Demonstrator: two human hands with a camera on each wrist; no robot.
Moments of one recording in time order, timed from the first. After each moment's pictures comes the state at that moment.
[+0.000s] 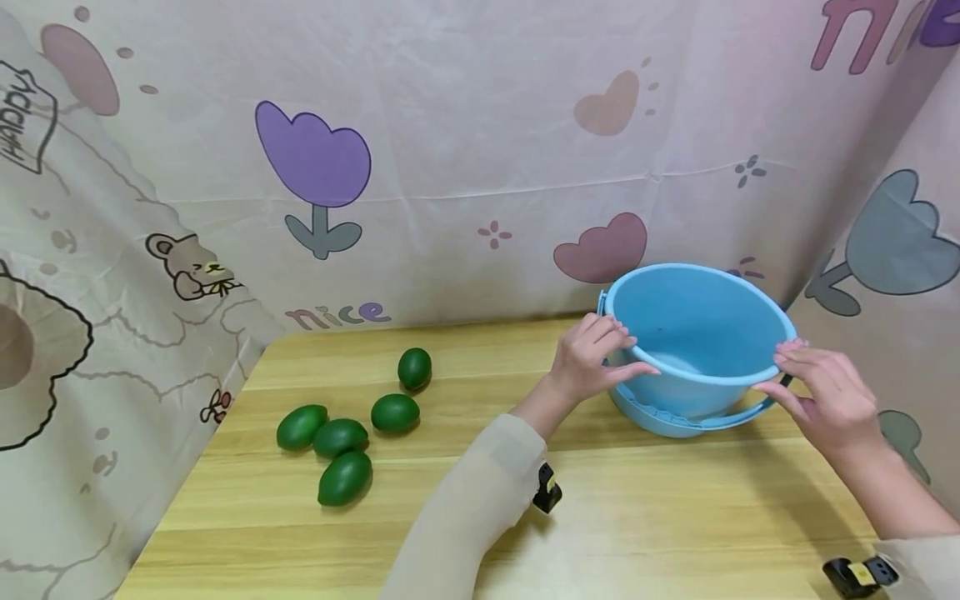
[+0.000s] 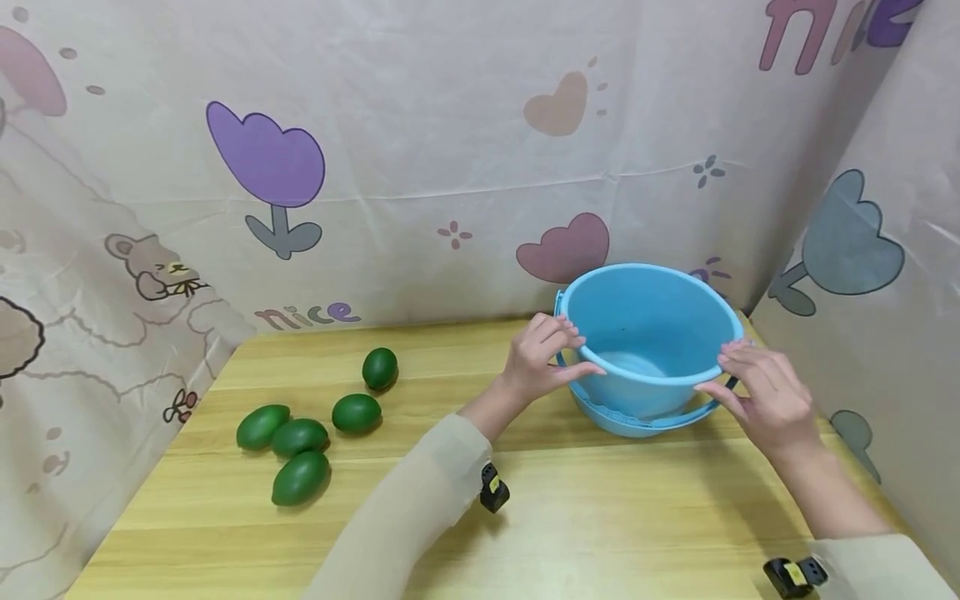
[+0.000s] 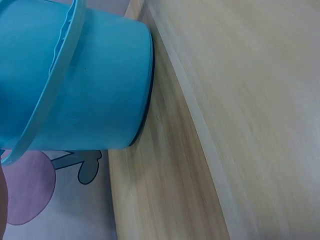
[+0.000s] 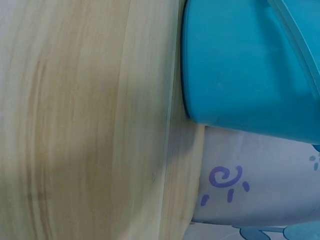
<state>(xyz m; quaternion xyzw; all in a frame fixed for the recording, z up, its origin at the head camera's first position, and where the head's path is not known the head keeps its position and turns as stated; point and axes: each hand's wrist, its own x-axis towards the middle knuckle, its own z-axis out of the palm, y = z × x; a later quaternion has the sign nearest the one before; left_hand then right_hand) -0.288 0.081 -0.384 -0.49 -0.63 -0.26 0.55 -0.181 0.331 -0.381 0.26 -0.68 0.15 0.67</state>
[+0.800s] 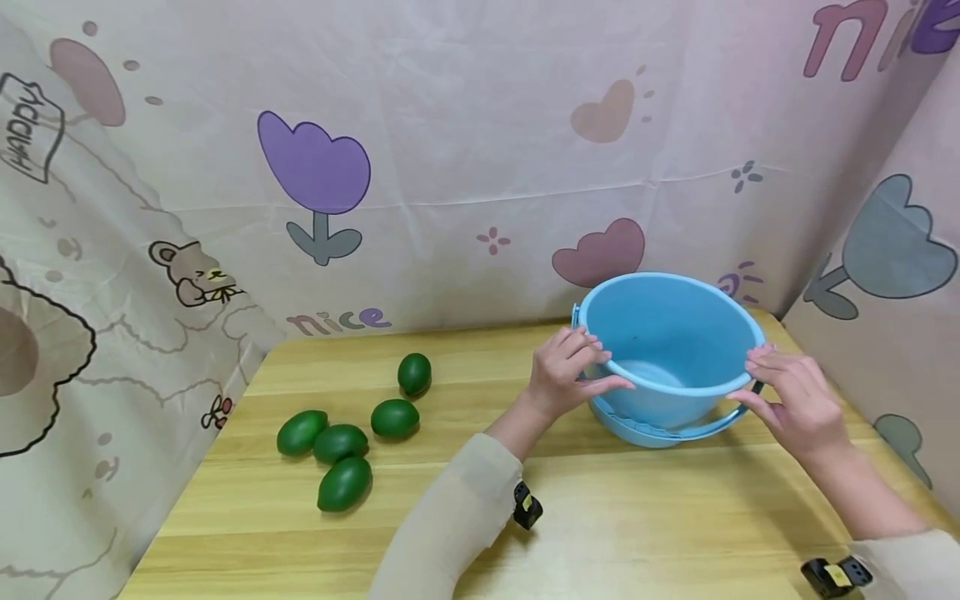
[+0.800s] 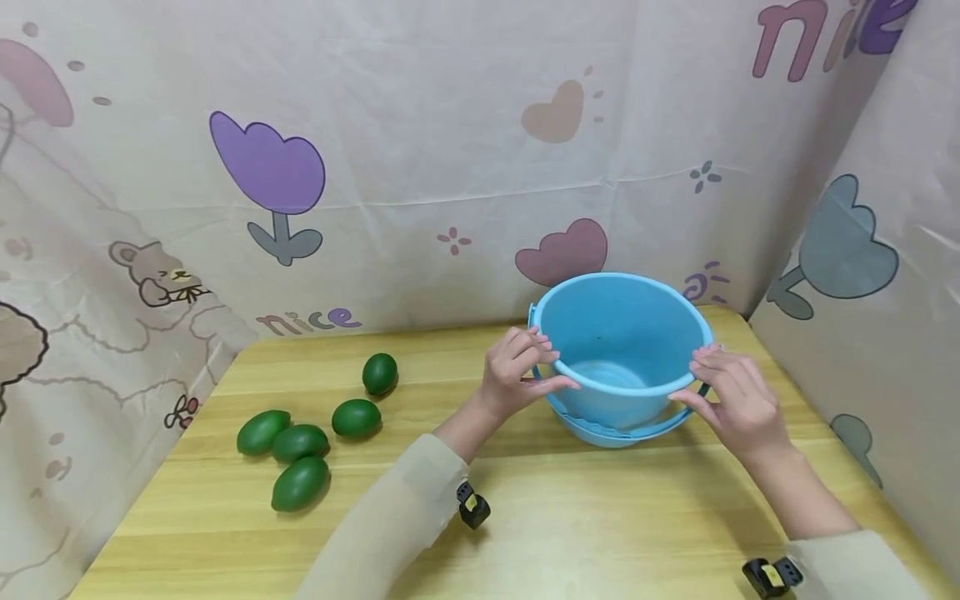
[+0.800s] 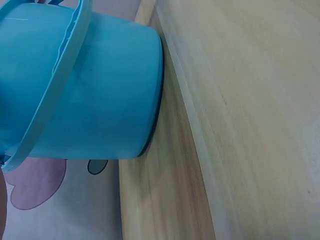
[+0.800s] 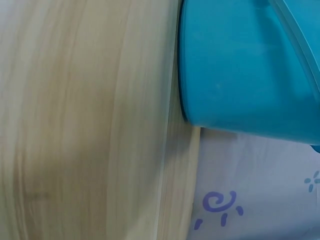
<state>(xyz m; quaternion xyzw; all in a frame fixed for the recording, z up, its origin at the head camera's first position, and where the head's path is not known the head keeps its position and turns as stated) -0.282 0.055 -0.384 -0.49 -0.58 -0.27 0.59 -0.178 0.303 -0.377 0.28 -0.68 0.17 0.66</state>
